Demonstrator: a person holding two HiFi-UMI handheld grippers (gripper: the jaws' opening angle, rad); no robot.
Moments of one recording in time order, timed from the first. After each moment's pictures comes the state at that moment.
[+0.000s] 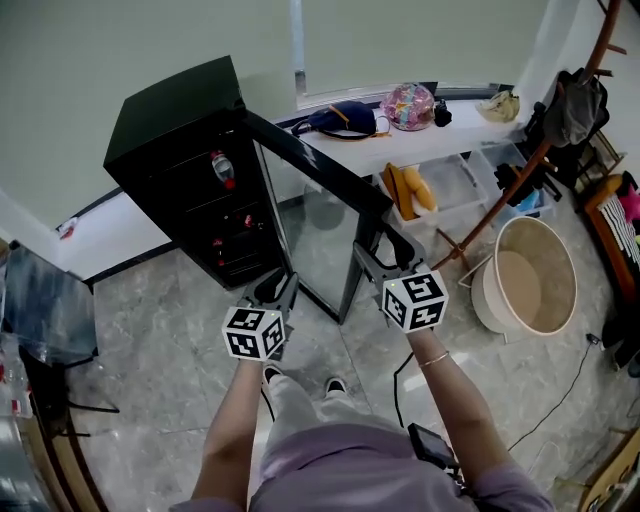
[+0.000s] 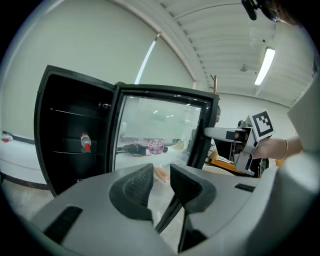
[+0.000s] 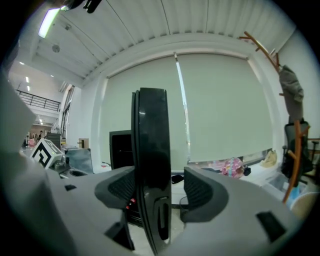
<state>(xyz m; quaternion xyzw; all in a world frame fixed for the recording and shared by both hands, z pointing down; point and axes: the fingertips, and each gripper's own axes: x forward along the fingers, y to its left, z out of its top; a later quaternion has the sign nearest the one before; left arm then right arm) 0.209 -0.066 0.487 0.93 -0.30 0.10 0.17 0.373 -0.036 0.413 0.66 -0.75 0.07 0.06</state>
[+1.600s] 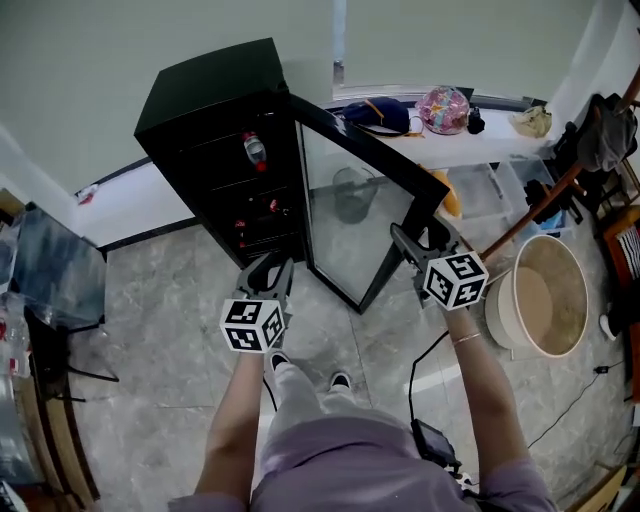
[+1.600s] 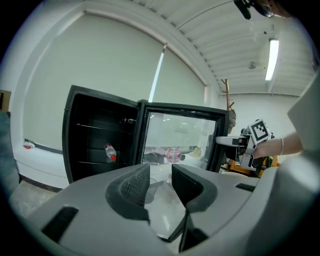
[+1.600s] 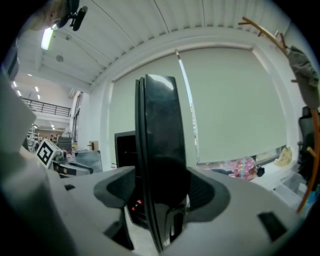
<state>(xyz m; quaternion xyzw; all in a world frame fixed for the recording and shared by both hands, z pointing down) 0.145 -0.092 0.471 0.90 -0.40 0.07 0.14 0.400 -0.067 0.417 0.61 -0.79 0.08 0.05</state>
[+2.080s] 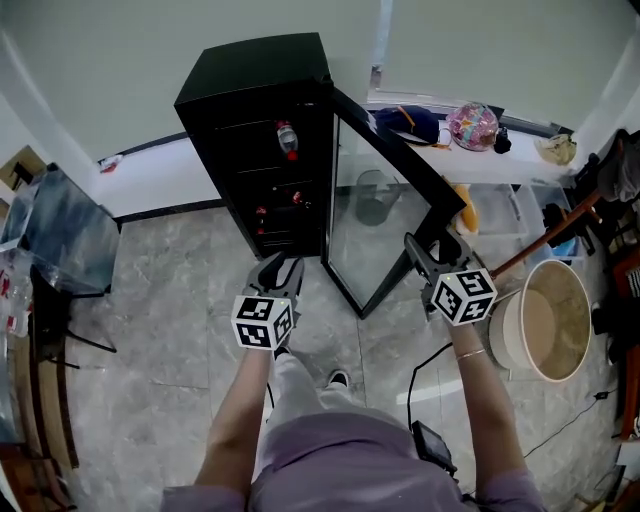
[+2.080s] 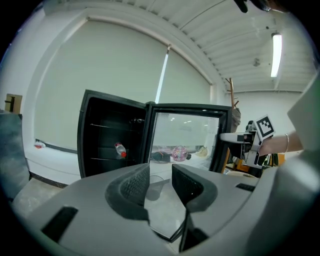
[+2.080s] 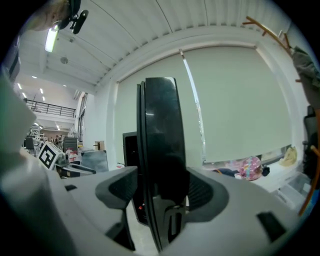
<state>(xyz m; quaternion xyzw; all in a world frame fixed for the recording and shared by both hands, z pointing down) 0.105 -0.069 0.481 0.89 -0.43 0.07 0.14 0.358 -0.049 0.416 0.59 -0.80 0.07 0.05</state>
